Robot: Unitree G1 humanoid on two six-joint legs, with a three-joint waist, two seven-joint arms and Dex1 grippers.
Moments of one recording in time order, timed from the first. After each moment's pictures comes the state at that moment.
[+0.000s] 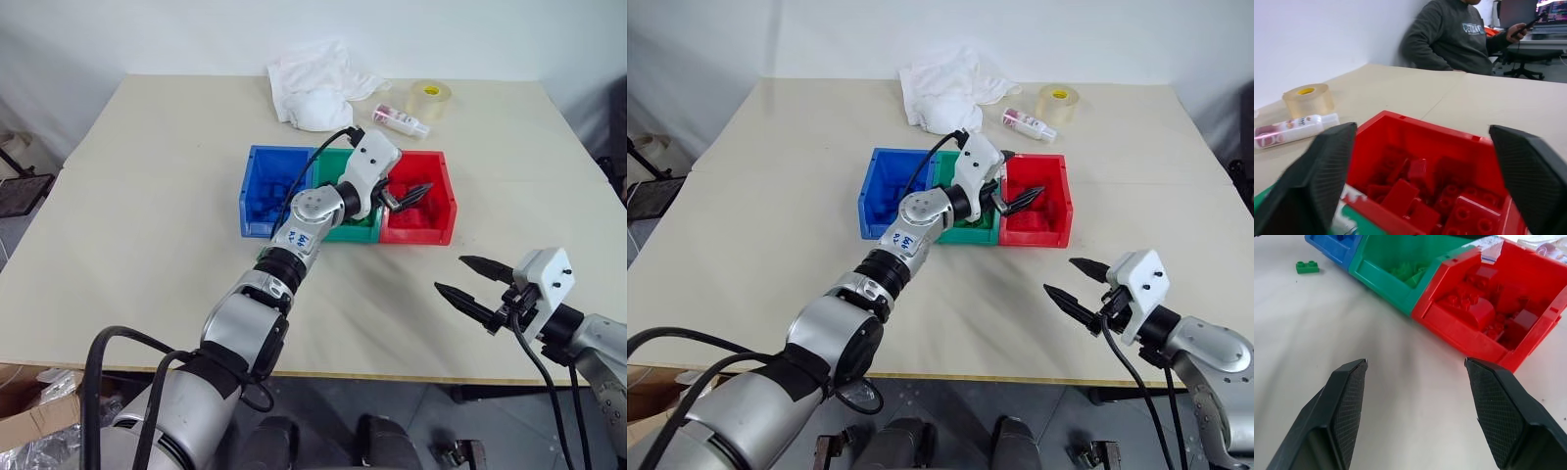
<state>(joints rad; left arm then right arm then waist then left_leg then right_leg) -1.24 -0.07 -0.06 1.11 -0.05 -0.25 -0.52 0.07 -0.70 -0.36 -0.48 0.50 0.42 0.78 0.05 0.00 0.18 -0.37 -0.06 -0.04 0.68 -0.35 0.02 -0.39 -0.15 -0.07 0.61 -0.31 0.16</state>
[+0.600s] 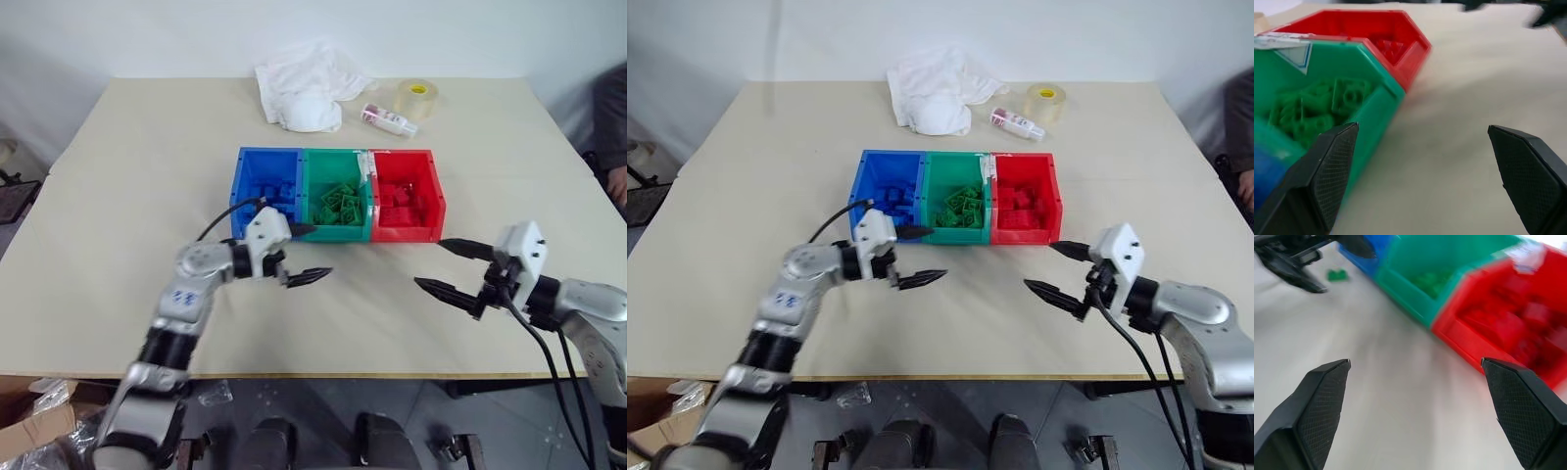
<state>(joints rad) -0.47 0.46 -0.06 0.01 -0.22 0.20 -1.00 -0.21 -0.76 -0.19 -0.23 0.53 0.41 0.97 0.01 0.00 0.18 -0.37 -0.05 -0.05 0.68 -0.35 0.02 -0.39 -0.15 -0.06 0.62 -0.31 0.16</state>
